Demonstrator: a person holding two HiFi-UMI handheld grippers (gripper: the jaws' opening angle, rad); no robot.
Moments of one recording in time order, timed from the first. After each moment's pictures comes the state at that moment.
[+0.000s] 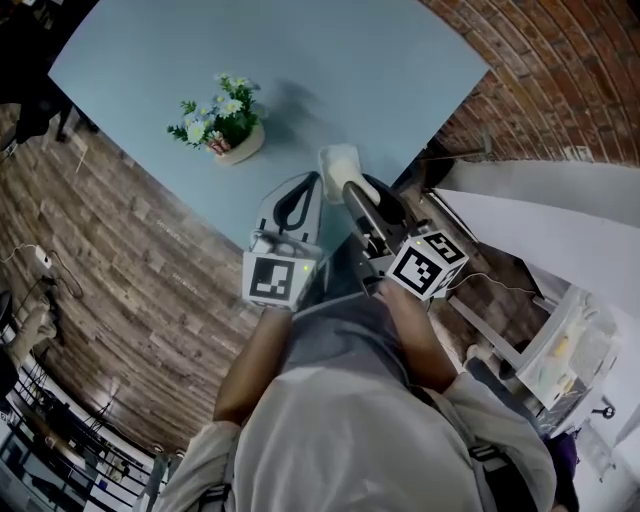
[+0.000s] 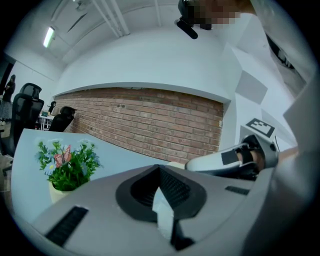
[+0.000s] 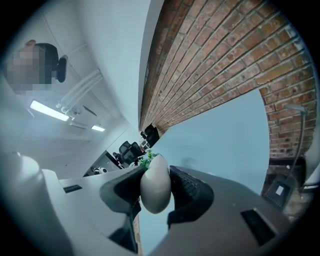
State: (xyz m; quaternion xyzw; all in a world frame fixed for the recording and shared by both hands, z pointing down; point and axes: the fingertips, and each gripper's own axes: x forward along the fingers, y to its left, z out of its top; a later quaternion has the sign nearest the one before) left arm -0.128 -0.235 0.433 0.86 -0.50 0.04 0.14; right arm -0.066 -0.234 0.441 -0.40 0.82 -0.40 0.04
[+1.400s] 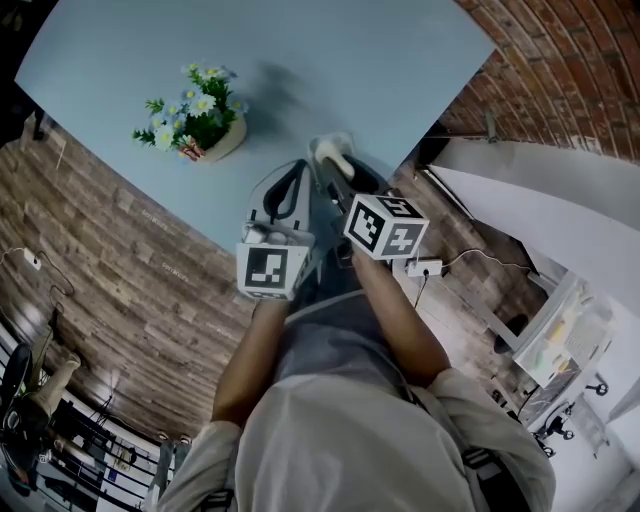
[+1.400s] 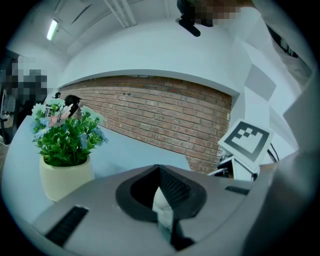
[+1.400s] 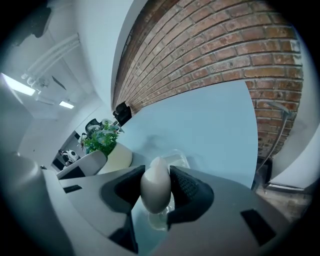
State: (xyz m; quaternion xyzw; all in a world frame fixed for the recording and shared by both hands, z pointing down) left arm -0.130 -0.258 0.501 0.85 -0.50 0.07 0.15; right arm -0.071 -0.268 0.567 -0.49 0.75 -0.43 -0.13
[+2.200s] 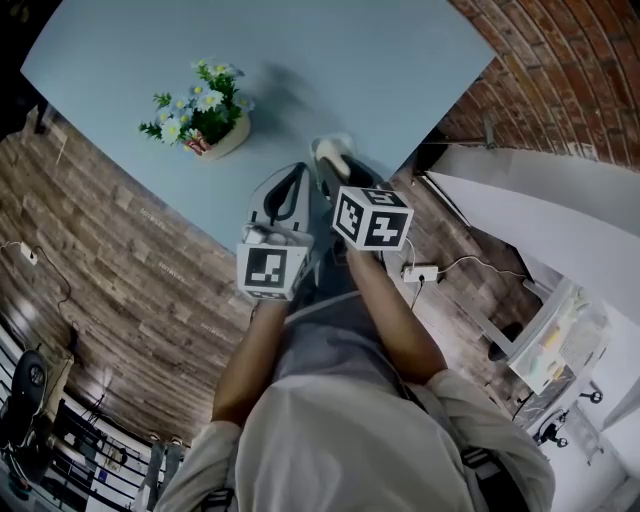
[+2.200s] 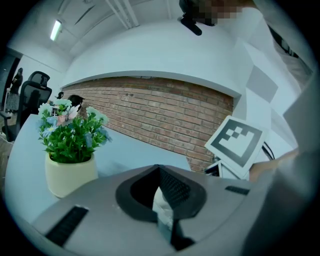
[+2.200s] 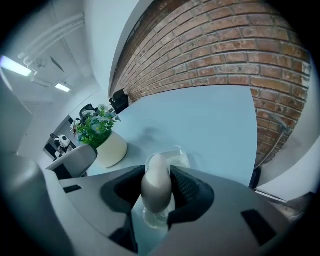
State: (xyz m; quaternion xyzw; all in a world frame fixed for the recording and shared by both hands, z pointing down) left arm -0.135 -0.251 0.499 0.84 -0.51 0.06 0.16; right arm -0.077 -0.268 0.577 -0.50 0.74 -0.41 -0.21
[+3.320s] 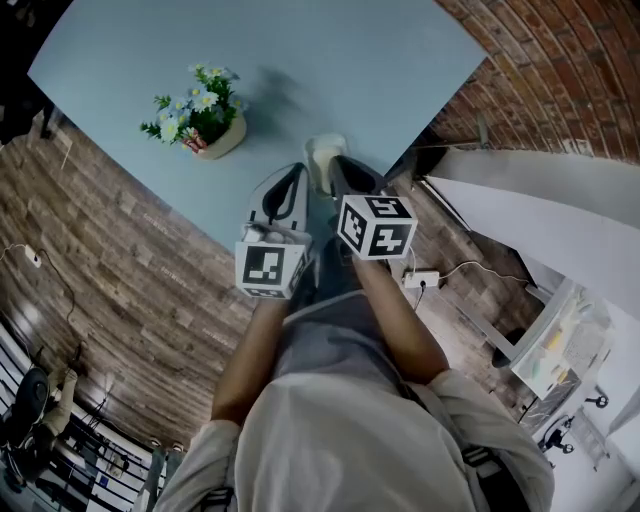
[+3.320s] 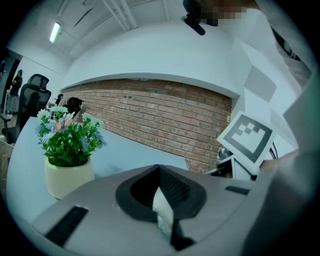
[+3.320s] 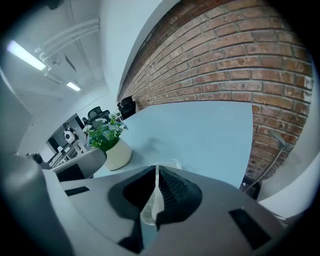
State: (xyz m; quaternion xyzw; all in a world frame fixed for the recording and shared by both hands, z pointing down) left arm -0.125 -0.246 0.488 0.84 -0.51 0.05 0.16; right arm -0.061 -0.265 0.546 -0.49 0.77 -0.35 -0.19
